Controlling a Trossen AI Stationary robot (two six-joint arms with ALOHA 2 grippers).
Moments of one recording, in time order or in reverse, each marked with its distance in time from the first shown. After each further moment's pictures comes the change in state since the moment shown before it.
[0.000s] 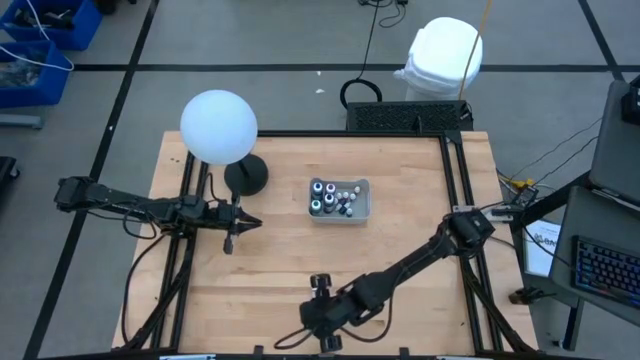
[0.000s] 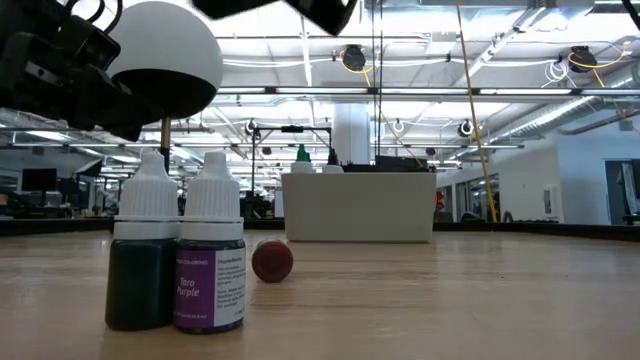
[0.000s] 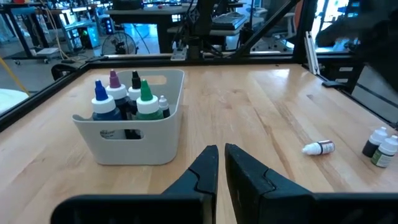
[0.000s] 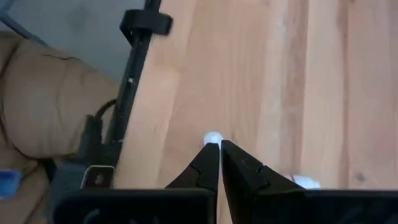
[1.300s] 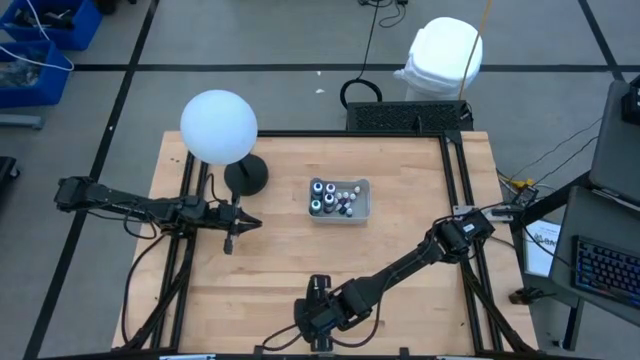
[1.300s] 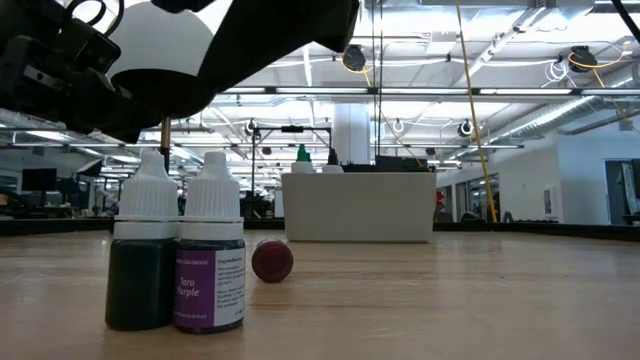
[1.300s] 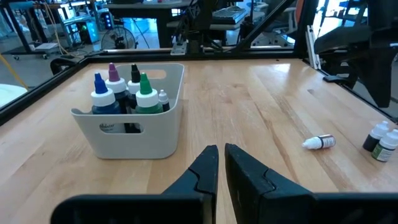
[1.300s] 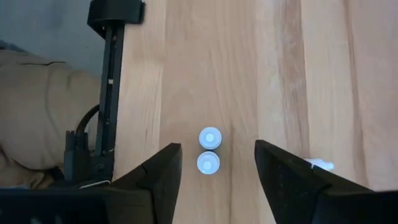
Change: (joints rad) left arm 0.000 0.000 0.000 -0.020 0.000 -0.003; right arm -0.012 0.130 0.193 -0.183 -0.001 0.162
